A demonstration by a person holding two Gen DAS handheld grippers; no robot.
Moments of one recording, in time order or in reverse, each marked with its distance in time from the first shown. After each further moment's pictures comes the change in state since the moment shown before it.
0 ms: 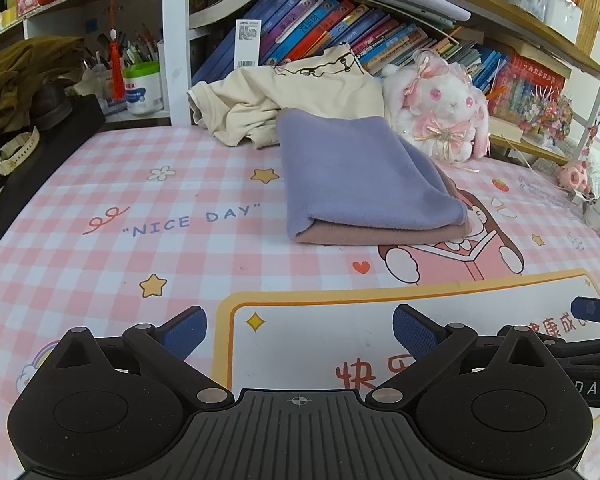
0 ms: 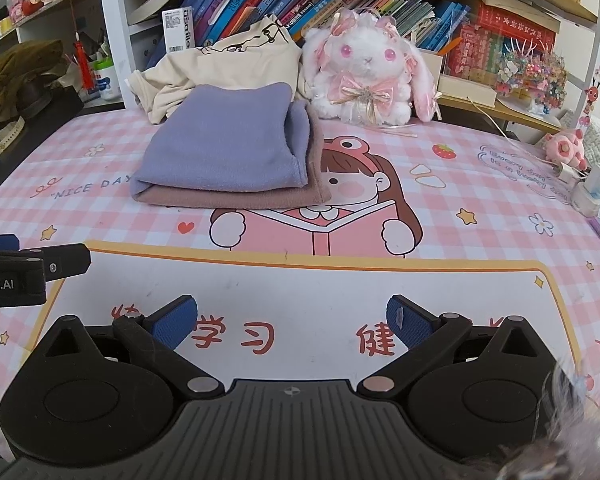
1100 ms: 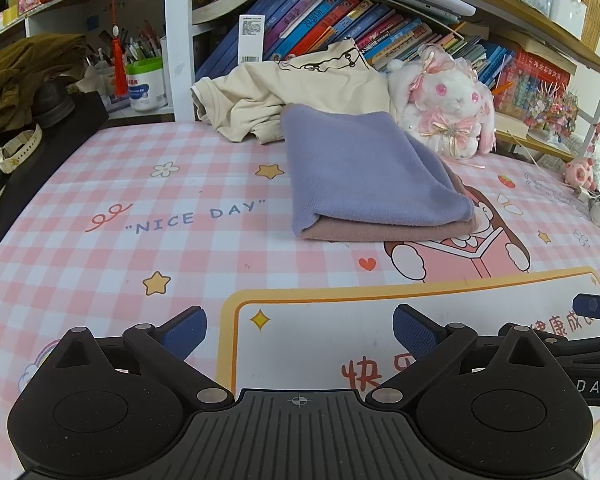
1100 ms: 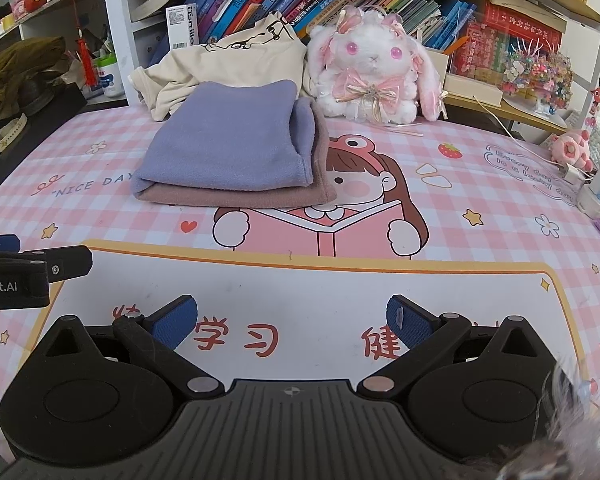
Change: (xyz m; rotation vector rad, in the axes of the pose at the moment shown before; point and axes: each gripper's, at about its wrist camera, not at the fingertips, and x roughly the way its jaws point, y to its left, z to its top) left arm 0.002 0.001 0.000 0.003 0.011 0.012; right arm 0.004 0.001 0.001 -0.006 0.004 0.009
